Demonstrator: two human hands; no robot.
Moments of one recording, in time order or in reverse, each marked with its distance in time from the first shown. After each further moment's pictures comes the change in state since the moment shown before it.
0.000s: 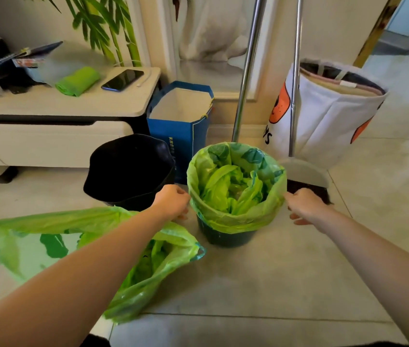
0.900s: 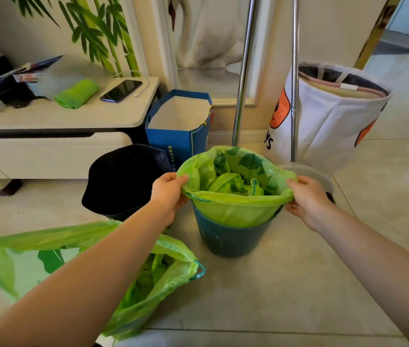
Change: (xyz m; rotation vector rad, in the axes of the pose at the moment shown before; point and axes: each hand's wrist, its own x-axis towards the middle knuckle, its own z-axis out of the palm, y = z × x) left_hand 0.018 0.034 0.001 -0.697 0.117 -0.007; right_hand 0.023 -0.017 -0.001 0.733 0.046 -0.034
